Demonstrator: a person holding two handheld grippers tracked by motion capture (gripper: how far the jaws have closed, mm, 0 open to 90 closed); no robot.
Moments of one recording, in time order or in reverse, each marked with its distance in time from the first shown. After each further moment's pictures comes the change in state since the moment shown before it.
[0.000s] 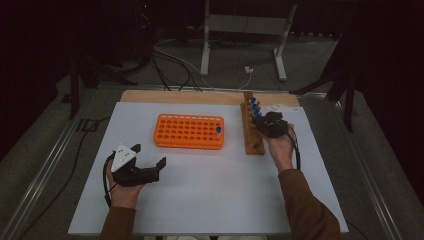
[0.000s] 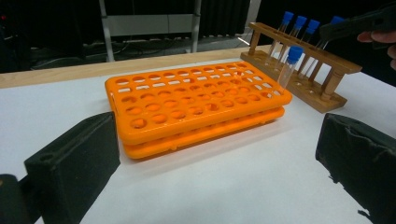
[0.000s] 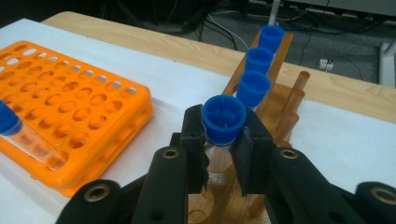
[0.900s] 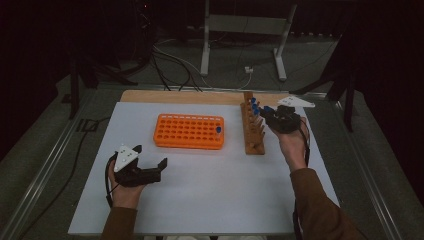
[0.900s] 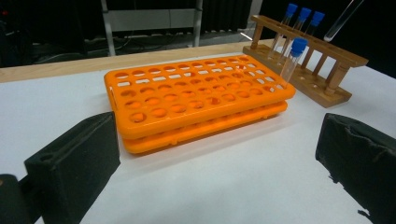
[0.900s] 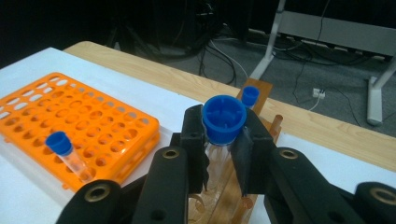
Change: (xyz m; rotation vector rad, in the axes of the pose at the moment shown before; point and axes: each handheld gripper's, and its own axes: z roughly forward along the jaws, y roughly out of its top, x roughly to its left) left arm -0.003 -0.003 0.005 0.023 0.007 0.001; right arm -0.002 0.029 -0.048 -0.088 0.014 -0.048
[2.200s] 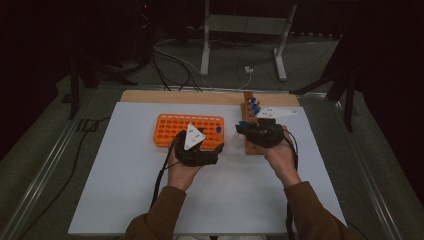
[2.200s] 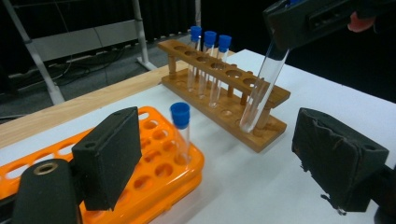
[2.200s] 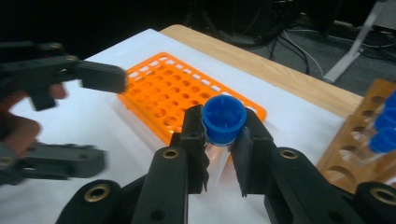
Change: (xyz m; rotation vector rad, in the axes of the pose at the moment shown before) left arm -0.106 0.058 0.105 -0.001 -0.179 0.174; right arm 0.068 0.001 -0.012 0.061 0.285 -0.071
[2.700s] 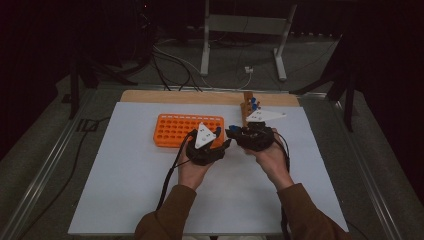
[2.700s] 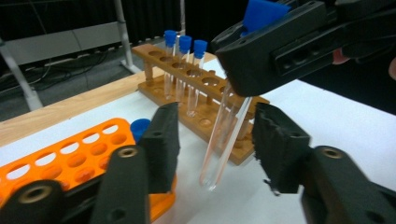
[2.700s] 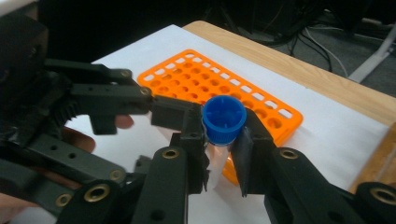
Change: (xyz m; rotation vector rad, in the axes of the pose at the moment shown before) left arm -0.012 0.003 0.017 -0.020 -0.064 0.004; right arm 0.021 0.002 0.012 0.016 0.063 -0.006
